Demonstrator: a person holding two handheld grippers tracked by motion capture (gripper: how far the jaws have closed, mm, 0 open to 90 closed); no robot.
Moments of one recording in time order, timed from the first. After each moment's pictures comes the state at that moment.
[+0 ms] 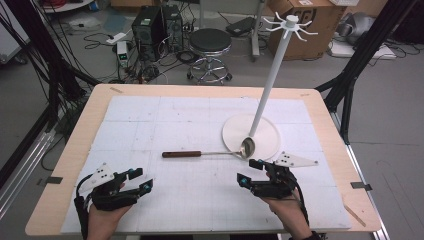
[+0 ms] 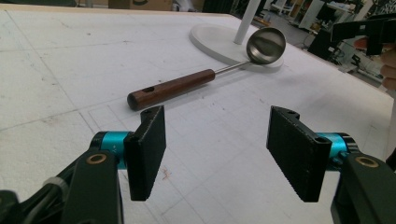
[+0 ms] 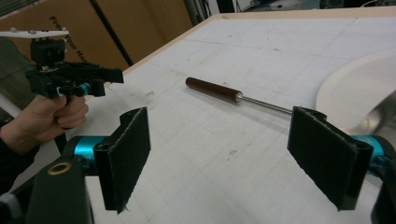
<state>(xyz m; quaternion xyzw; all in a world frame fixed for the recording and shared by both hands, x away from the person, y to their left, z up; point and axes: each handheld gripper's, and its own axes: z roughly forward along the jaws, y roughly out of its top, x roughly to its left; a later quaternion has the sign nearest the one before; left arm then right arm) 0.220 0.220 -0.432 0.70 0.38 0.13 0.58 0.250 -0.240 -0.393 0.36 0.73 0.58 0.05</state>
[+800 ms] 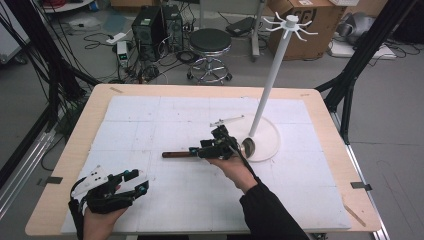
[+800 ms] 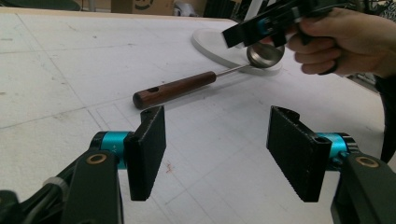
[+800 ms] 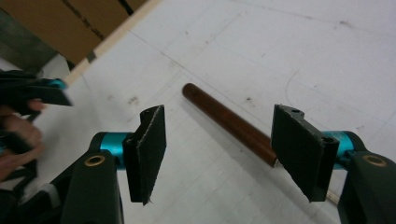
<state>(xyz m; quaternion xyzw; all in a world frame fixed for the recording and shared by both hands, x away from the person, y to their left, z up) 0.212 0.229 -0.430 0.70 0.39 0.13 0.59 0.364 -0.106 -0.398 0.38 0.81 0.45 -0.04</state>
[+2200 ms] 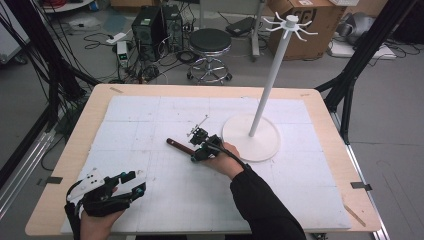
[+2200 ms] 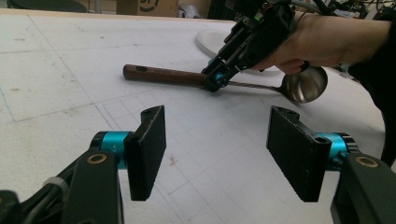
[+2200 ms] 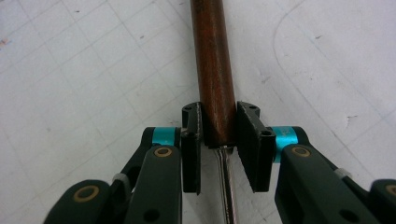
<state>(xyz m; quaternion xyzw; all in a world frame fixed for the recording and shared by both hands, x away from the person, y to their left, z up) 0.205 0.233 -0.430 0.69 0.39 0.14 0.59 0.384 -0.060 -0.422 0.30 0.93 0.23 0.04</state>
